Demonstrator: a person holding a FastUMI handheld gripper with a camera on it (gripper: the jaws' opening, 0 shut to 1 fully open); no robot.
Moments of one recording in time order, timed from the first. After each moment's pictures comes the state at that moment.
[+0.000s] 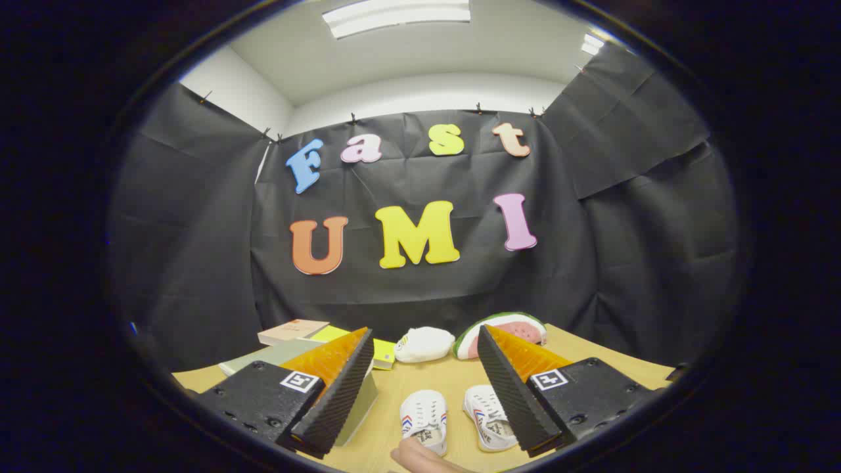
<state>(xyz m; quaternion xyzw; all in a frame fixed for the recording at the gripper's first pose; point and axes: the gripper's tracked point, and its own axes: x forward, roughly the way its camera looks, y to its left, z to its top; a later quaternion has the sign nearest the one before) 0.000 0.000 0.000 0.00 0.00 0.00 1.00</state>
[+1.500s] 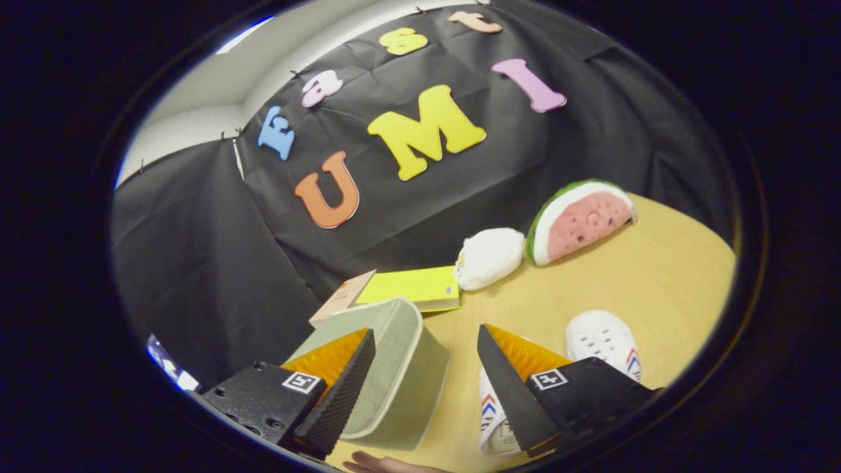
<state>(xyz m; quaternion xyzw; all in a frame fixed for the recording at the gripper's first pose) 0.131 0.057 -0.086 0.22 0.25 0.16 0.93</state>
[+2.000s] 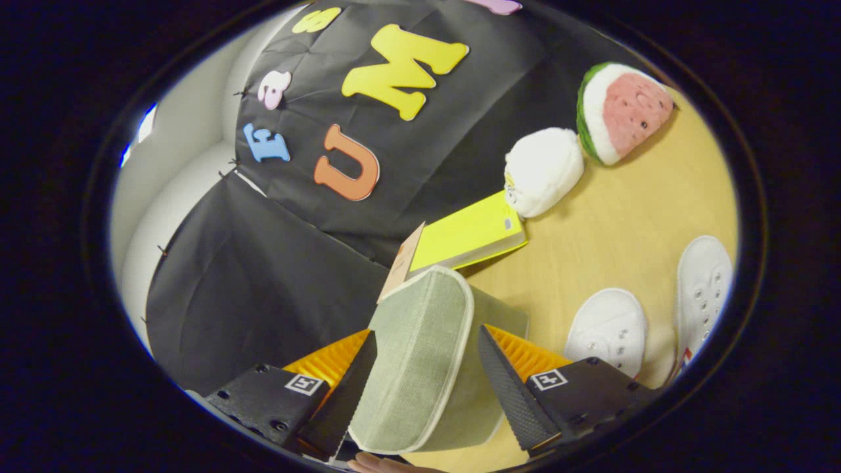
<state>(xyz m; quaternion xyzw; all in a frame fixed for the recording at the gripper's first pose) 0.159 0.105 -0.109 0.36 0.39 0.30 0.79</state>
